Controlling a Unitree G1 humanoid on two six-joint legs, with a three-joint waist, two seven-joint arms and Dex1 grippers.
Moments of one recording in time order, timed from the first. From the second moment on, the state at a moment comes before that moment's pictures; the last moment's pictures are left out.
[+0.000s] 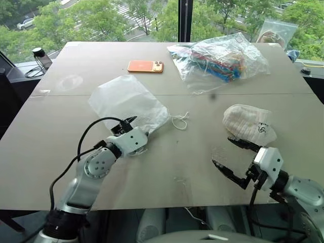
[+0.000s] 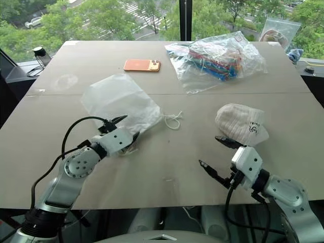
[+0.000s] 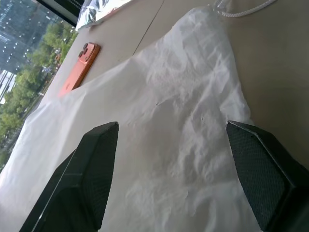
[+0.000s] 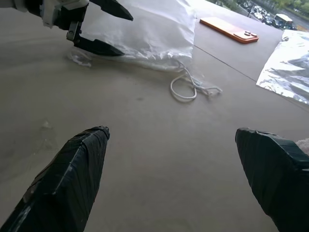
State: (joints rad) left arm 0.02 0.63 -0.08 -0.31 0.29 0.10 -0.39; right arm 0.33 -0.61 -0.05 -0.64 0.35 0.13 0.74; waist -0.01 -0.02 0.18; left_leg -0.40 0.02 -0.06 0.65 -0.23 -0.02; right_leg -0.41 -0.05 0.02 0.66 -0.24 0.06
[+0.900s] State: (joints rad) left arm 0.08 0.48 -0.07 -0.29 0.39 0.02 -0.27; right arm 0.27 -0.64 -0.06 -0.65 0.40 0.17 0.76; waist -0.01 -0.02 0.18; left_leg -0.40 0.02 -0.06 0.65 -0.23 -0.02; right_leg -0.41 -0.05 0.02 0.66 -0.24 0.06
